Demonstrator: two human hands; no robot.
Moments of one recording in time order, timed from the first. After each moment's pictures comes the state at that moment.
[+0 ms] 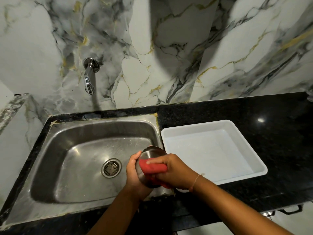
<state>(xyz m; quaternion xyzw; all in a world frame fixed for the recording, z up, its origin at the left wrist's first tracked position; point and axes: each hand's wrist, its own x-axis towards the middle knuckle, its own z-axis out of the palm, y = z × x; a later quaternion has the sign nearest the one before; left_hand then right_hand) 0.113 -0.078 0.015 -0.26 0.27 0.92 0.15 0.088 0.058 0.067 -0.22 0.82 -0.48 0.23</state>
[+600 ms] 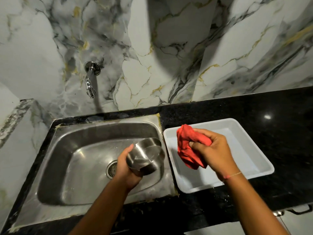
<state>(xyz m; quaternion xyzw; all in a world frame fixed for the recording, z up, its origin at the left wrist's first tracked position) 0.096 -0.113 0.047 -0.32 0.32 0.89 0.07 0.070 0.118 0.131 -0.03 0.71 -0.71 0.02</state>
